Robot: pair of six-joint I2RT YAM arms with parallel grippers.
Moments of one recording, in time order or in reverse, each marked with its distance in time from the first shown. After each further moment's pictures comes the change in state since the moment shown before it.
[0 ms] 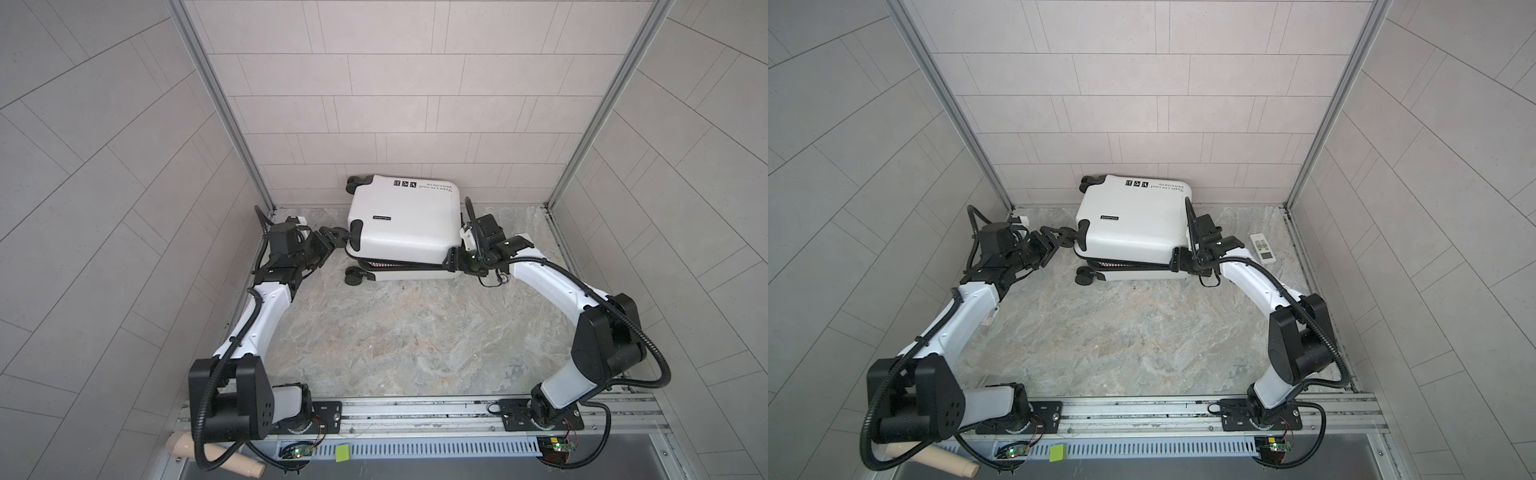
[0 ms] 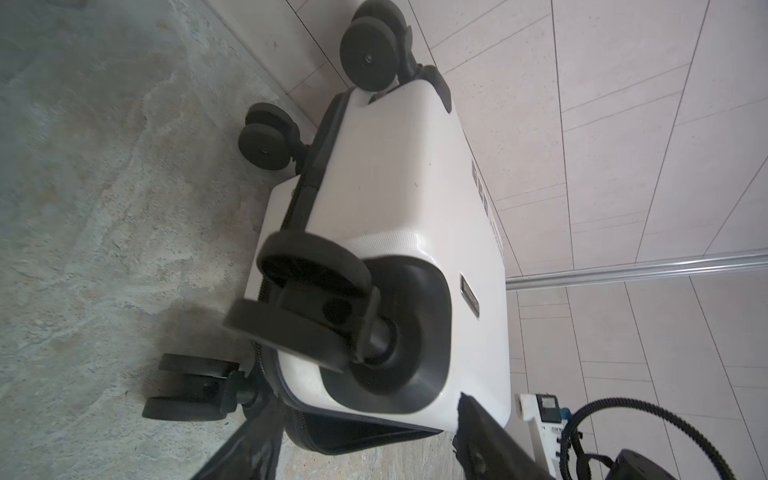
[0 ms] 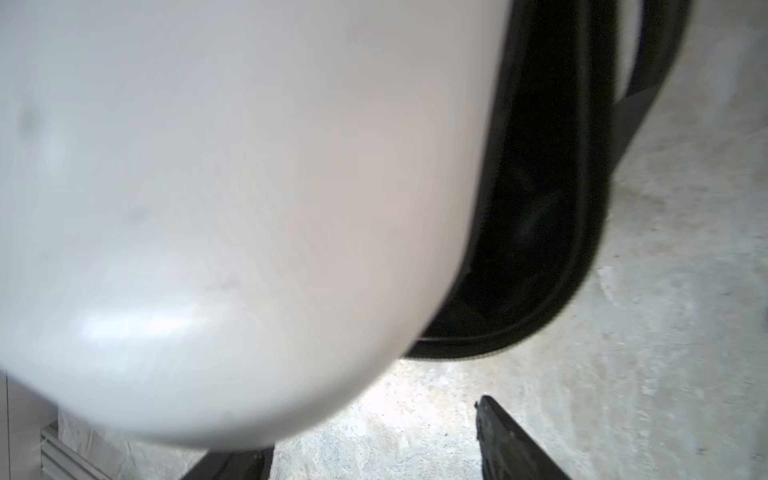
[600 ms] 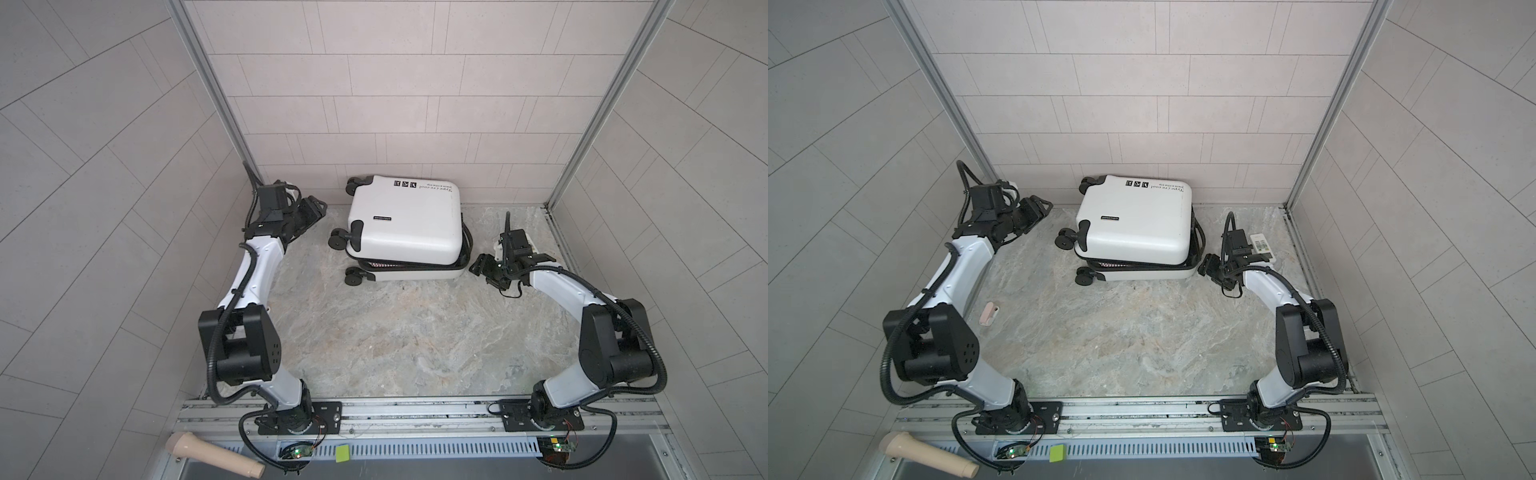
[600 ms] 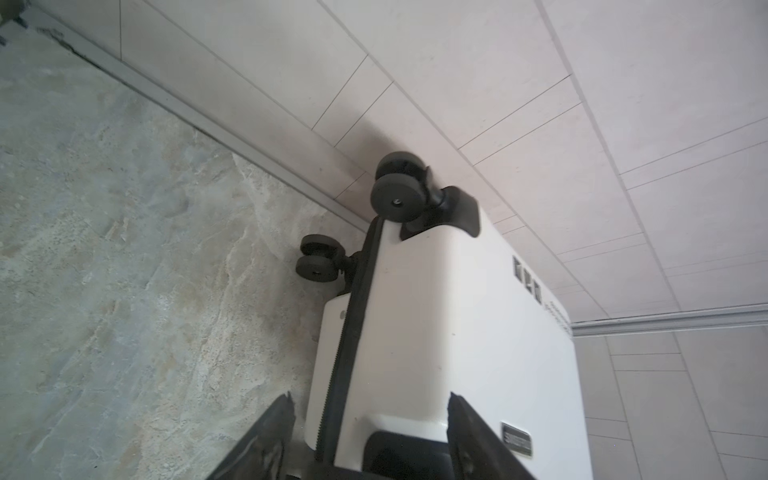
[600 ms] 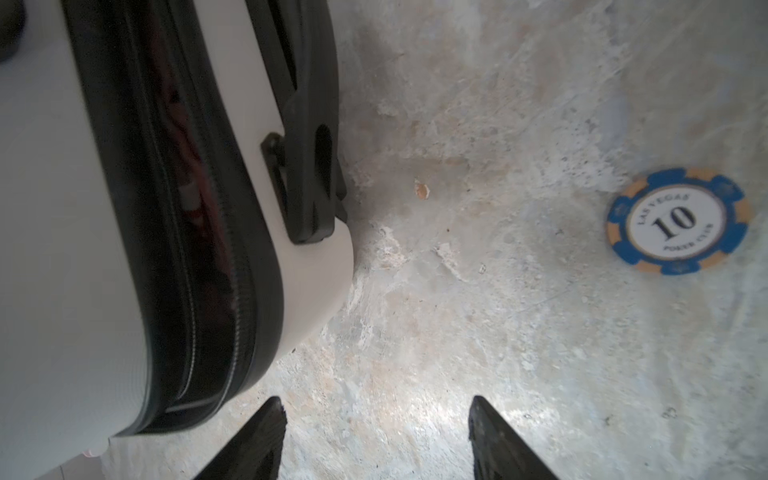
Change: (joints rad) left arm 0.057 0.344 0.507 -0.291 -0.106 0.277; right arm -0.263 -0.030 -0.250 0.216 -0.082 0.176
